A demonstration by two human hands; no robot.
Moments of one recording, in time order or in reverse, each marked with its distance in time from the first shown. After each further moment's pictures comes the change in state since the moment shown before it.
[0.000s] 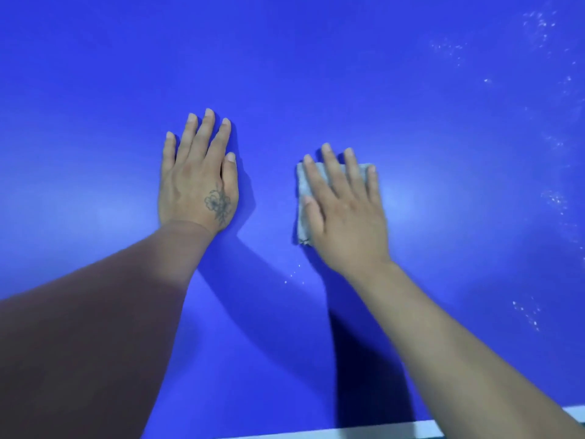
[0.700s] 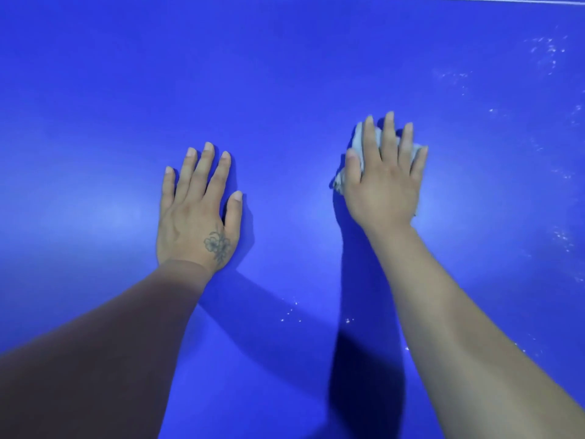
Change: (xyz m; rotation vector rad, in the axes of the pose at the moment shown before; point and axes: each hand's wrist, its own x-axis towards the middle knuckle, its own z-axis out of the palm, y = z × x) left_hand 0.002 -0.001 -0.002 0.037 -0.042 -0.022; right_hand 0.102 0.051 -0.004 0.042 0.048 0.347
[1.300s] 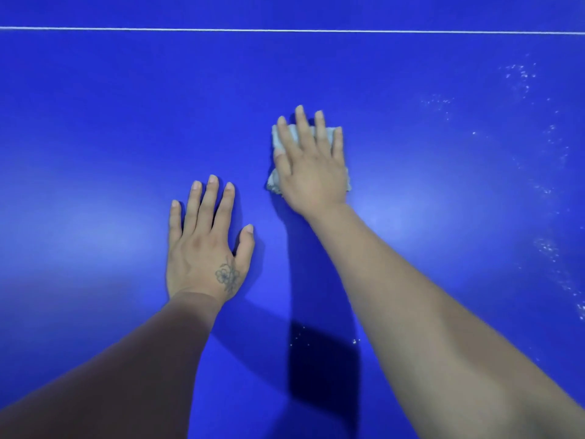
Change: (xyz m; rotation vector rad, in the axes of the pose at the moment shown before) left_hand 0.001 0.001 -0.002 0.060 -0.055 0.014; right_hand 0.044 -0.096 0.006 0.000 -0.062 -0.262
